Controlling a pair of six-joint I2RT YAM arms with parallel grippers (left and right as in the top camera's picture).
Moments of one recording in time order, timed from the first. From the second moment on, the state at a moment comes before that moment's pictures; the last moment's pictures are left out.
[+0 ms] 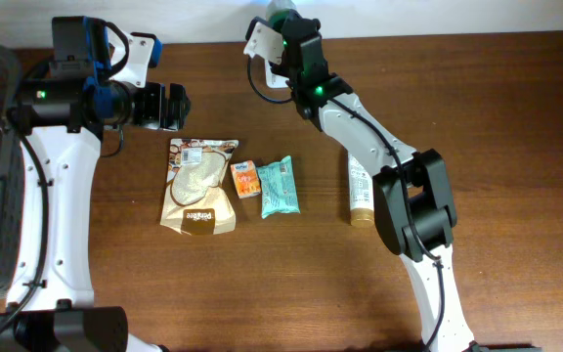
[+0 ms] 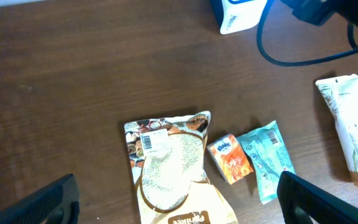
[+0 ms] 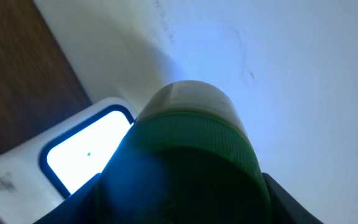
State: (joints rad) left arm 0.01 1.70 1.85 -1.12 0.24 0.16; right arm 0.43 2.40 2.01 0.06 0.23 -1.01
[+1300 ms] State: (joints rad) left arm 0.01 1.70 1.85 -1.12 0.24 0.16; right arm 0.43 1.90 2.03 -0.83 0.02 -0.30
